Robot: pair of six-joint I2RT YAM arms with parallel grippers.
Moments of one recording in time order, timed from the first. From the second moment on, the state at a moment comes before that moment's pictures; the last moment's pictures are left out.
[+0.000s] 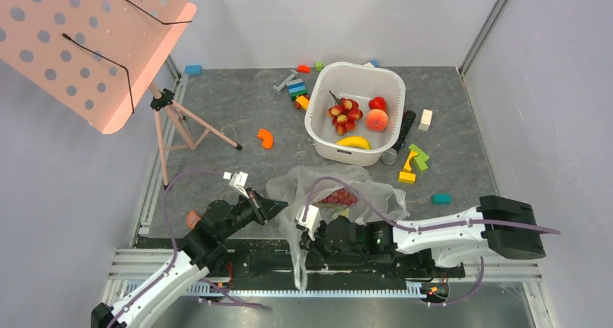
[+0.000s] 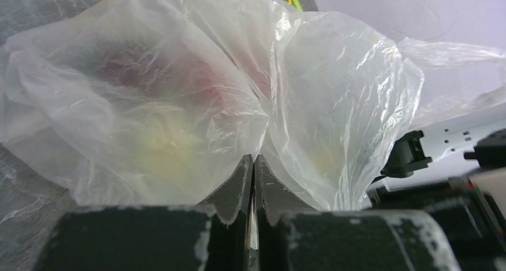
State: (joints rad) left arm -0.68 0.17 0.01 0.01 0.18 -0.87; right arm 1.45 1.24 0.55 0.20 0.15 0.24
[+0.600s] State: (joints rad) left arm -0.67 0.90 0.10 0.41 0.27 -0.74; right arm 1.54 1.49 0.70 0.31 0.29 0.27
